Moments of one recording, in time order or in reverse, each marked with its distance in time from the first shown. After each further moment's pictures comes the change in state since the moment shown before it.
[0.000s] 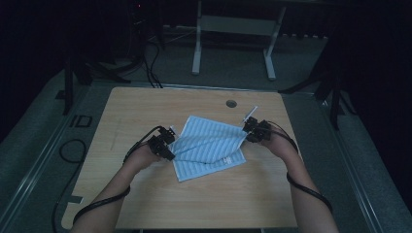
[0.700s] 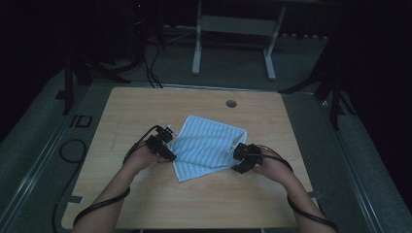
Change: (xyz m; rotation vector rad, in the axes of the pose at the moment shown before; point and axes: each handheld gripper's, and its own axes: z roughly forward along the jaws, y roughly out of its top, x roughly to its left) left arm 0.004 -0.002 0.001 -0.045 0.051 -0.065; right arm 0.089 -0.014 -0.002 -0.039 0.150 -0.148
